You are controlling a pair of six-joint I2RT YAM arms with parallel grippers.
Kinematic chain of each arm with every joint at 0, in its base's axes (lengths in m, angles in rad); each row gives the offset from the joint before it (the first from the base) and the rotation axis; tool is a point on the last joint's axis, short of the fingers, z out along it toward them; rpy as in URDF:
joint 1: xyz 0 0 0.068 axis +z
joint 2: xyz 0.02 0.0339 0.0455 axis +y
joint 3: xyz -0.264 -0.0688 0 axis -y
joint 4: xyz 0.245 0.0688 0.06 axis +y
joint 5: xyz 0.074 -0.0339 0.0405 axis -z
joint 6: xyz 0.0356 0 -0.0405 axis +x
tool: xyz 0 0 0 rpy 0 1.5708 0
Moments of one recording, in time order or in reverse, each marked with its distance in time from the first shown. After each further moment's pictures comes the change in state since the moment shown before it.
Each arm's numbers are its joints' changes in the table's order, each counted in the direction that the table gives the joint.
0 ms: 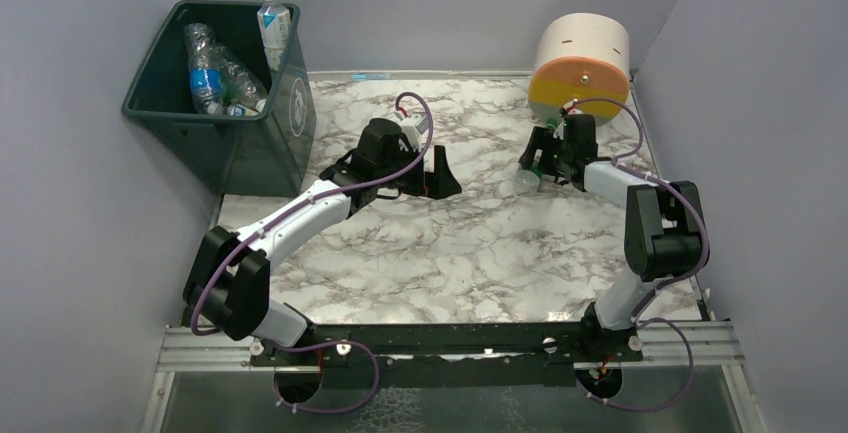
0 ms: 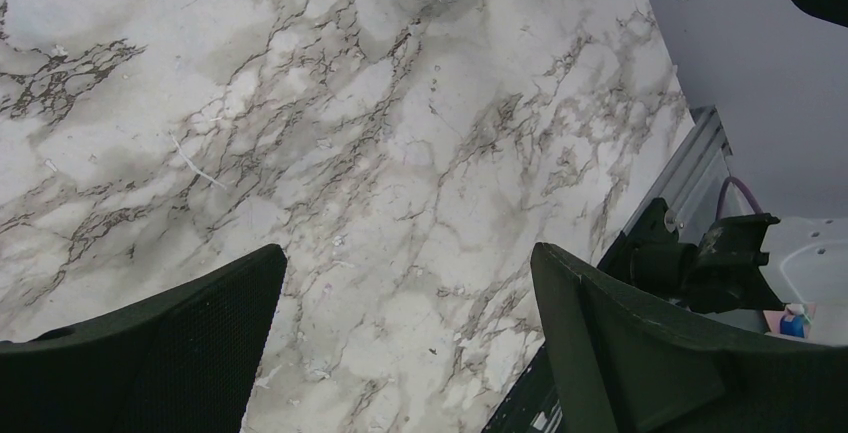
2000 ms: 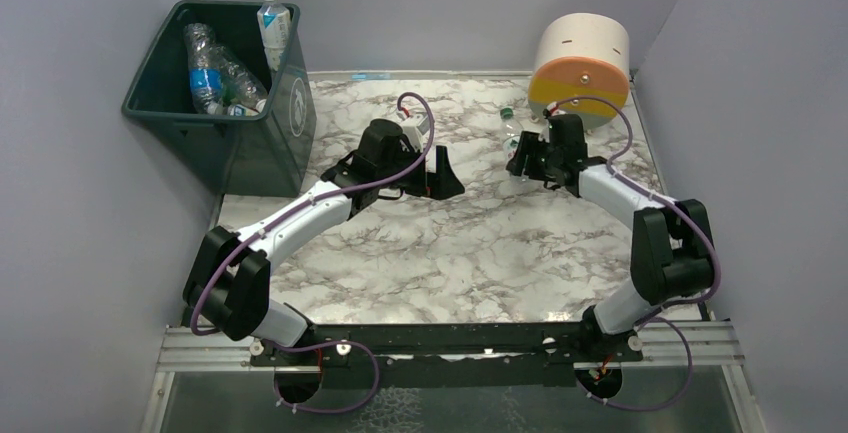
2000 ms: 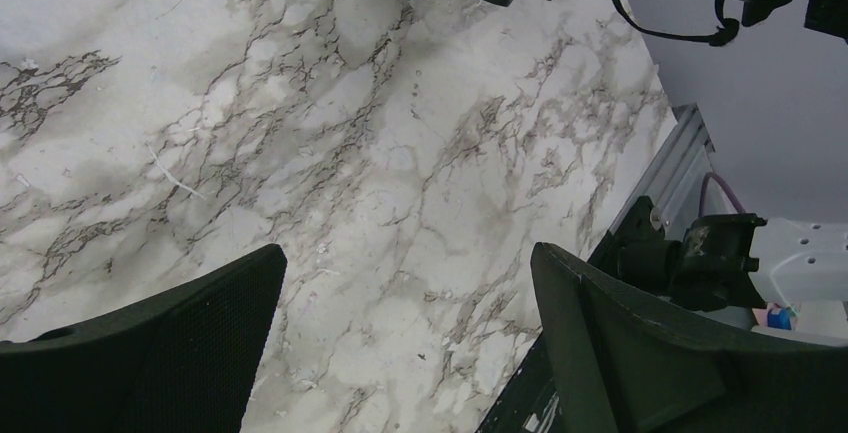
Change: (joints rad) left arm -0.011 0.000 -0.003 -0.024 0.015 -0.019; right arm 0.120 -0.107 0.008 0.150 0.008 0.035
